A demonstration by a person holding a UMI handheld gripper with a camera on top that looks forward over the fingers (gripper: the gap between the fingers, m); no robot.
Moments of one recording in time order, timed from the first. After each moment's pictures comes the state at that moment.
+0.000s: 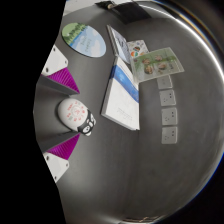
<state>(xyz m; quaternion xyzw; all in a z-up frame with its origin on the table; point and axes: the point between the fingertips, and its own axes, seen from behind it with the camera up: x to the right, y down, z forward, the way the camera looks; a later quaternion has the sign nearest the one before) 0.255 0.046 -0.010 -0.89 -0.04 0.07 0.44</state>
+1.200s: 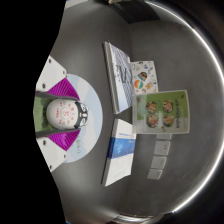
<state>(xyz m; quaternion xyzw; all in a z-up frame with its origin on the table) -0.054 0.036 -0.005 -0.89 -0.02 0.00 0.46</state>
